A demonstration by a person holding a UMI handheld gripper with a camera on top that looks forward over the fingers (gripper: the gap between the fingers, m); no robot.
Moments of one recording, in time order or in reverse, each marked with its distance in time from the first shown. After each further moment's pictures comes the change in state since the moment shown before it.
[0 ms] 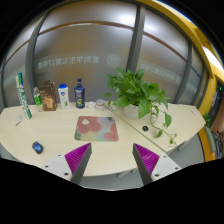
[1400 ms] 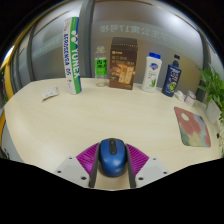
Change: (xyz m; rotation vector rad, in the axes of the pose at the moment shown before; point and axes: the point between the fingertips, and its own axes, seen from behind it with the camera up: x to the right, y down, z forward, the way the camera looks) arm -0.424 0.097 0.159 -0.036 -0.420 -0.197
